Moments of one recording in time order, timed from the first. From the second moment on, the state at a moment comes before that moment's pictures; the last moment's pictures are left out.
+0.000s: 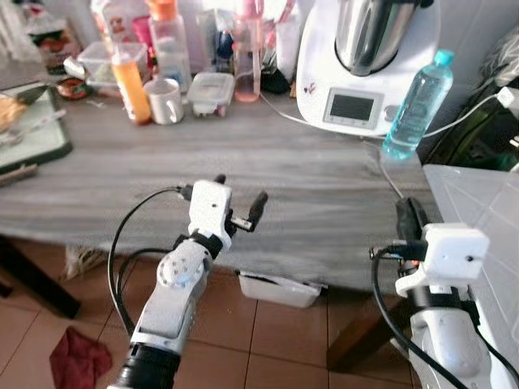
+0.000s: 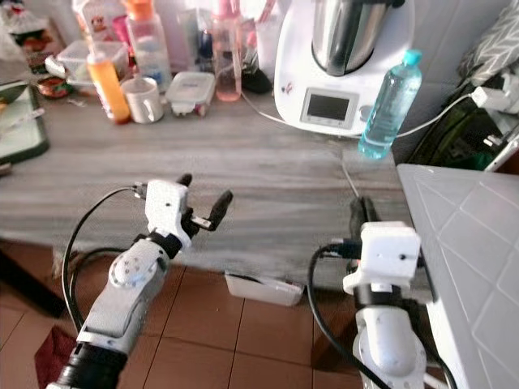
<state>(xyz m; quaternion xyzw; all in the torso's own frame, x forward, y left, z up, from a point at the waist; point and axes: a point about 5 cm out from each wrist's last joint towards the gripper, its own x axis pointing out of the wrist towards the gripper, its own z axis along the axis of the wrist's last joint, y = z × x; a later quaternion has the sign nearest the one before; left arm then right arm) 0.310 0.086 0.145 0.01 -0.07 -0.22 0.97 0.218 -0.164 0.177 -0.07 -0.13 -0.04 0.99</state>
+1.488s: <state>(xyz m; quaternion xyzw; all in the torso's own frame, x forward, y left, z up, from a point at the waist) 0.307 0.098 0.119 0.04 0.01 -0.22 0.97 0.241 -0.170 0.128 0.22 -0.04 -0.06 0.97</state>
